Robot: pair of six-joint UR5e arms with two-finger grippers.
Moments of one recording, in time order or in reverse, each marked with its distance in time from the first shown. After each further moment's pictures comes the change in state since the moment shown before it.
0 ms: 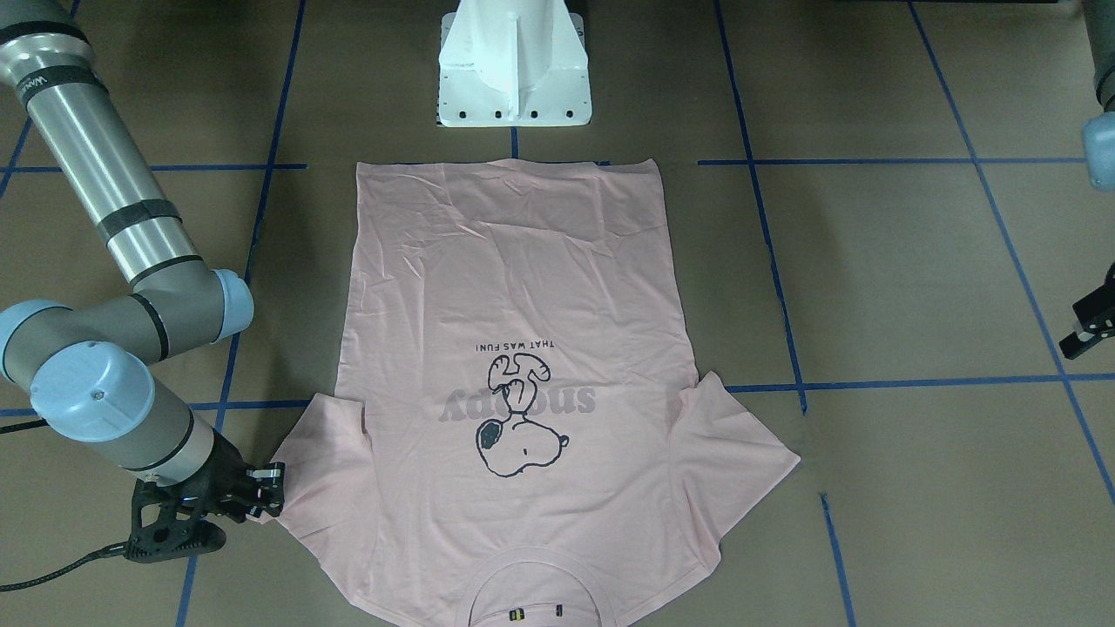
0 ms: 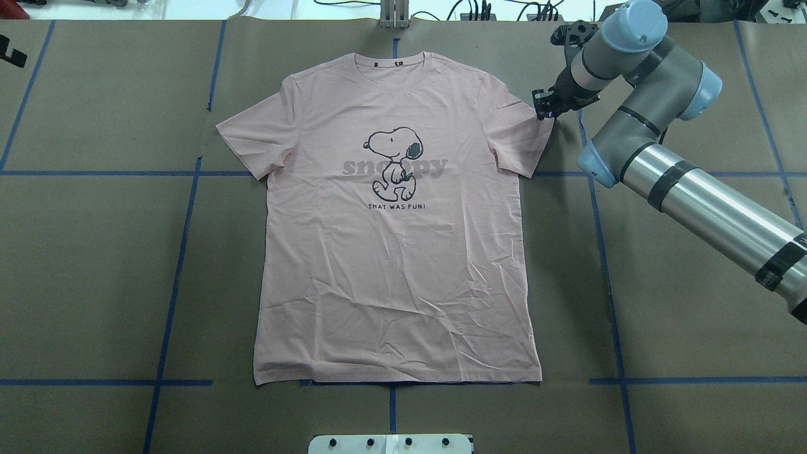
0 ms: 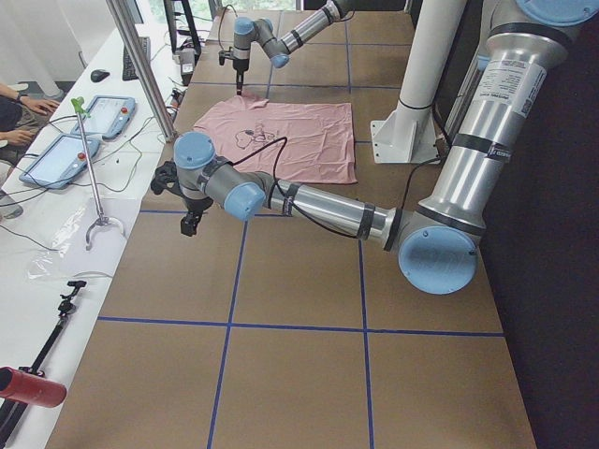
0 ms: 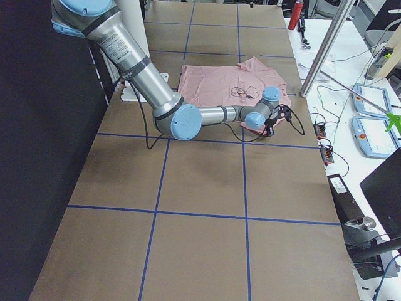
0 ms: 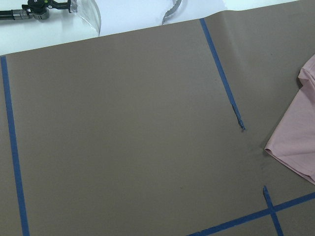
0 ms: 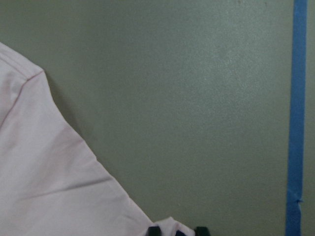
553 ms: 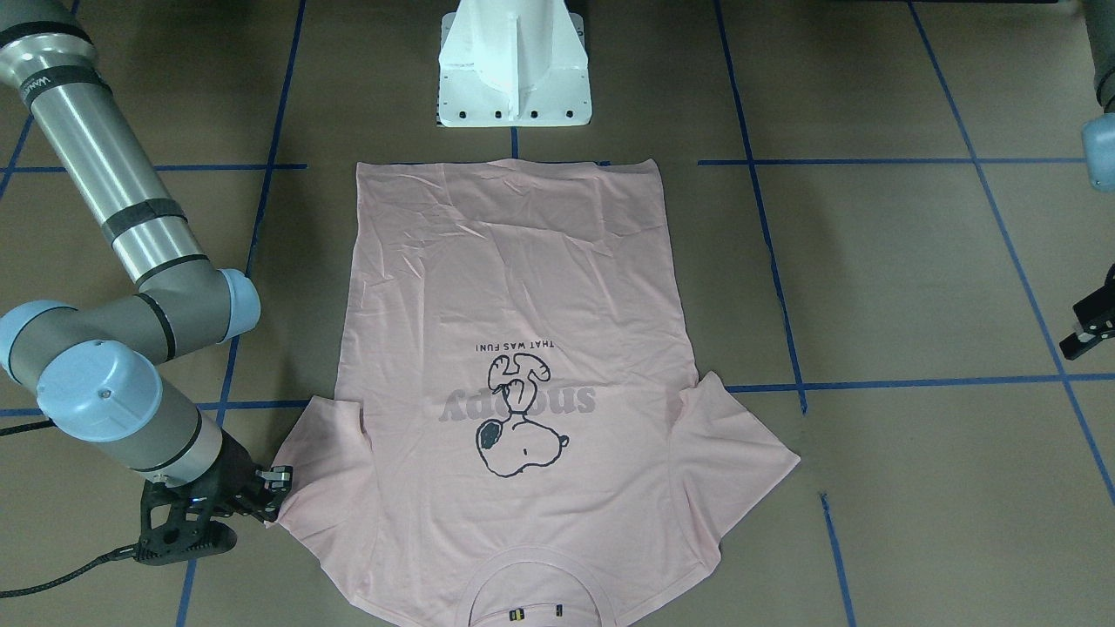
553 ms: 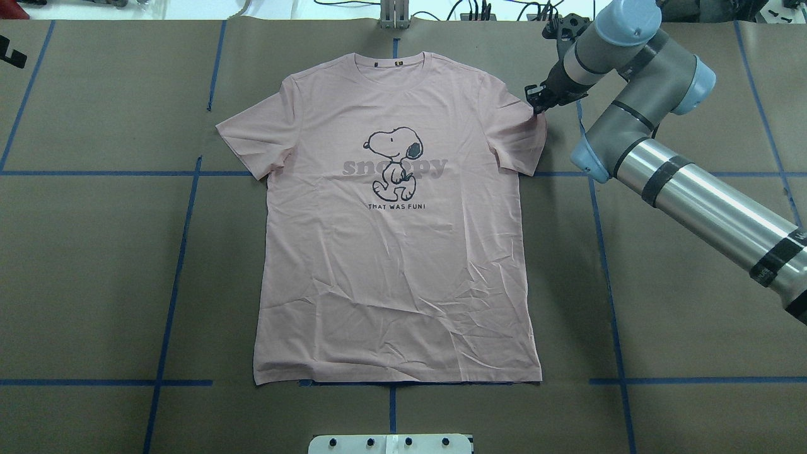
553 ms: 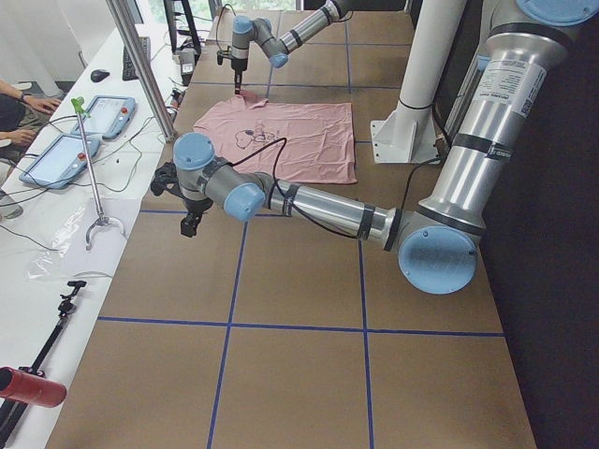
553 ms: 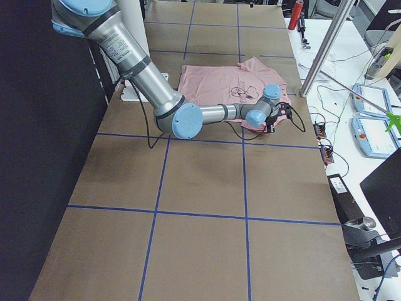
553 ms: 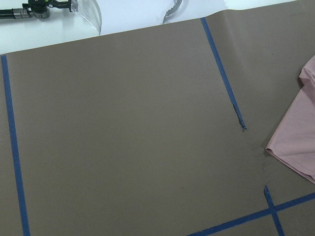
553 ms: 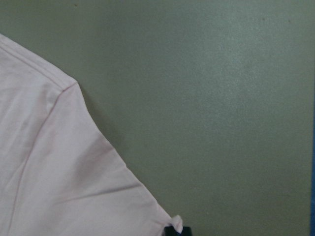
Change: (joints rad) left arm 0.000 0.000 0.005 0.000 0.000 0.001; right arm 0.000 0.021 0.027 -0.005 0.015 -0.004
